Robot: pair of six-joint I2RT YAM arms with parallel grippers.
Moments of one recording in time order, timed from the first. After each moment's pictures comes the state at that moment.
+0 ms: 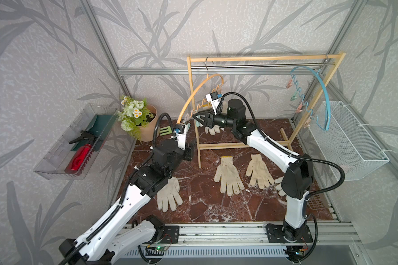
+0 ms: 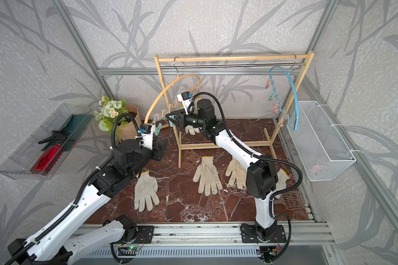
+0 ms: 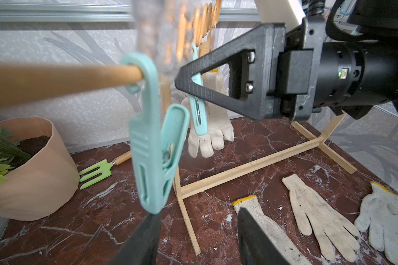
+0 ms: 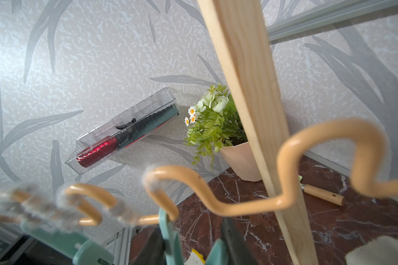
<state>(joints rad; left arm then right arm) -0.59 0.94 1.04 -0.36 -0.25 -0.12 0.62 1.95 1.84 0.10 -0.66 0.45</state>
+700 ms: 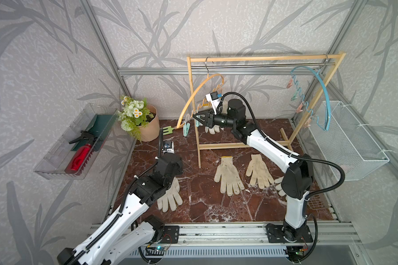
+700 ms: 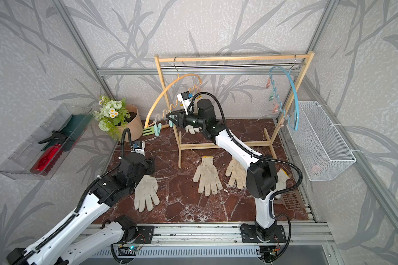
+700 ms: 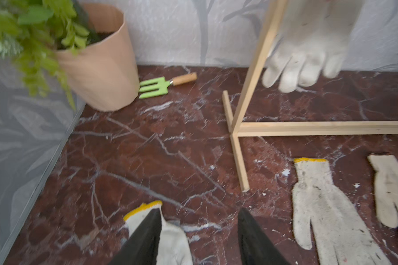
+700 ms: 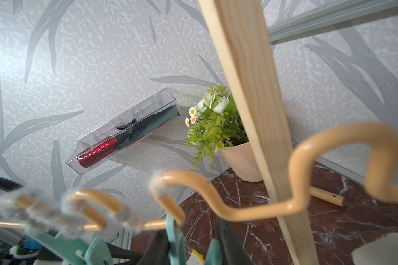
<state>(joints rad) -0.56 0.83 0.83 -0.67 -0.52 -0.44 0.62 1.95 1.84 0.10 -0.66 0.45</state>
